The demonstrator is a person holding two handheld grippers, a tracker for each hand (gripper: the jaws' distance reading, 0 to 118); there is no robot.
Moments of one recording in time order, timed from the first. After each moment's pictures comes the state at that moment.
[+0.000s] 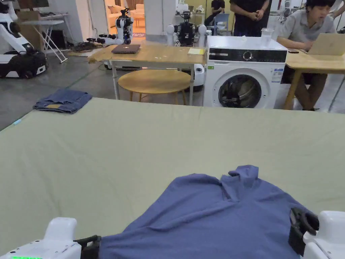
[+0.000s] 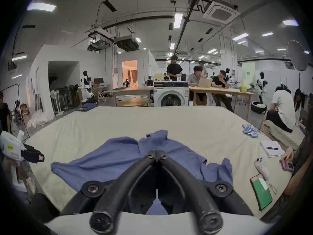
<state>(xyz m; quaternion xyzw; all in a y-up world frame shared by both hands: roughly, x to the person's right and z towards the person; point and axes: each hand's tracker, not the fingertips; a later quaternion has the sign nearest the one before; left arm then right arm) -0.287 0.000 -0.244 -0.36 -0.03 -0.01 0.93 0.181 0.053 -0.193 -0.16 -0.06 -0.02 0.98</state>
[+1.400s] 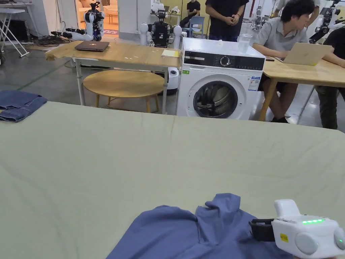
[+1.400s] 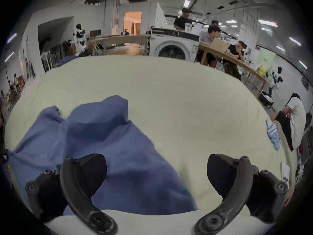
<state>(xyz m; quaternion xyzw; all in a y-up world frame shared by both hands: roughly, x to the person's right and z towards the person) -0.255 -0.023 -0.268 -0.41 -0.07 0.05 0.91 0.310 -0.057 -0.490 -0.39 -0.04 0.03 0.92</state>
